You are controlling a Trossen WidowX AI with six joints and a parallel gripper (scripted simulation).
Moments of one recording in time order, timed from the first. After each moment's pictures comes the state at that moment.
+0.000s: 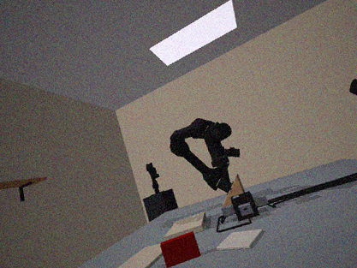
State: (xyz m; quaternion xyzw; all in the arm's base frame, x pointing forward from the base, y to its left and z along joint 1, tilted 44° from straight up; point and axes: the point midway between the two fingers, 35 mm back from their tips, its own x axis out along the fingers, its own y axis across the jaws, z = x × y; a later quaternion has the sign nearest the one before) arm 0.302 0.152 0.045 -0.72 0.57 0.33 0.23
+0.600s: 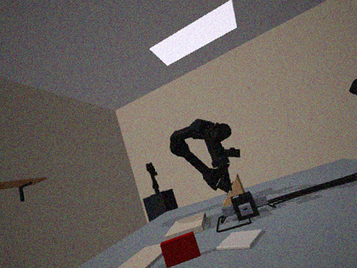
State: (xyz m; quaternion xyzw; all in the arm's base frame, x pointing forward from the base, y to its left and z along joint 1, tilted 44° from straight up) arm 0.303 0.151 0.043 -0.72 0.56 0.33 0.23
